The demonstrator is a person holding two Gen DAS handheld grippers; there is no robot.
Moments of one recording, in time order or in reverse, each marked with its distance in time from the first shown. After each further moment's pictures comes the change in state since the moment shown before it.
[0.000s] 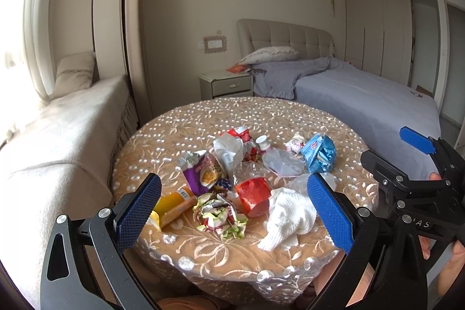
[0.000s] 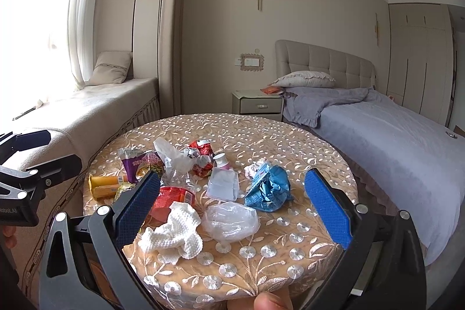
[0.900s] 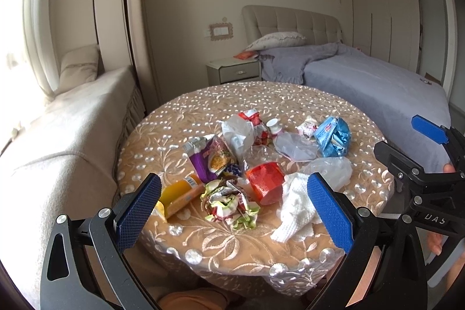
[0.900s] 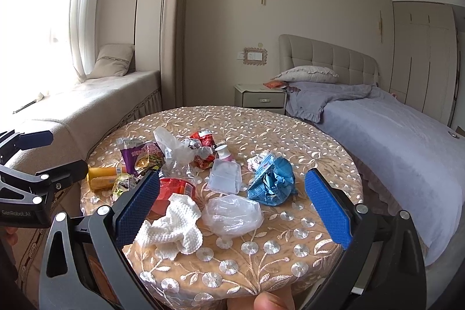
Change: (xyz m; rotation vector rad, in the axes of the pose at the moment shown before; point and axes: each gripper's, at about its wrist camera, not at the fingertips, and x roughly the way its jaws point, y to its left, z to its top) left arm 0.020 0.001 -0.012 0.025 0.067 0.050; right arm 0.009 0.001 -0.009 -0.015 0.028 0.017
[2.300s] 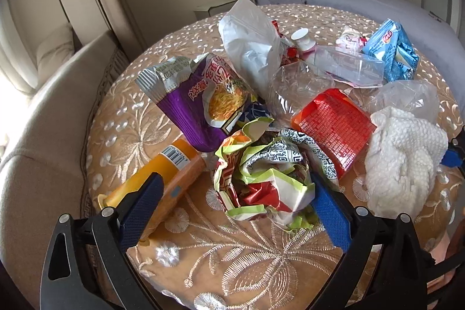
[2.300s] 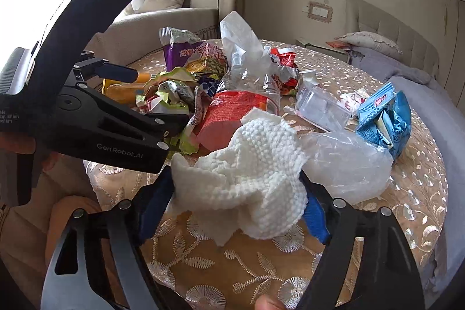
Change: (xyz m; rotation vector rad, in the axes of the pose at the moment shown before) left arm 0.152 0.013 -0.032 0.167 0.292 0.003; right arm 0.110 0.069 -0.083 -0.186 0.273 0.260
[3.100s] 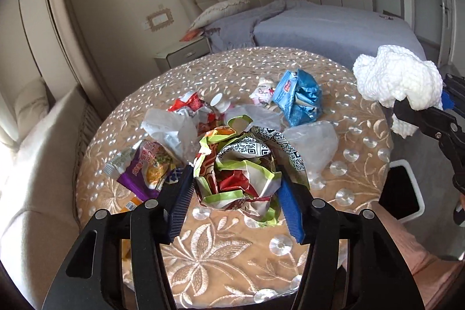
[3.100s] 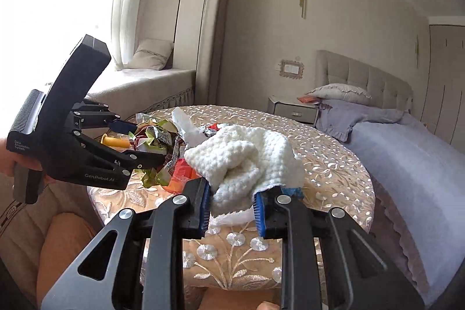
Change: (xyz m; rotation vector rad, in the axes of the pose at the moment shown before) left arm -0.092 -0.085 0.025 0.172 -0.204 -0.135; right arm -0.152 -0.087 -0.011 0.022 -0.330 -0.111
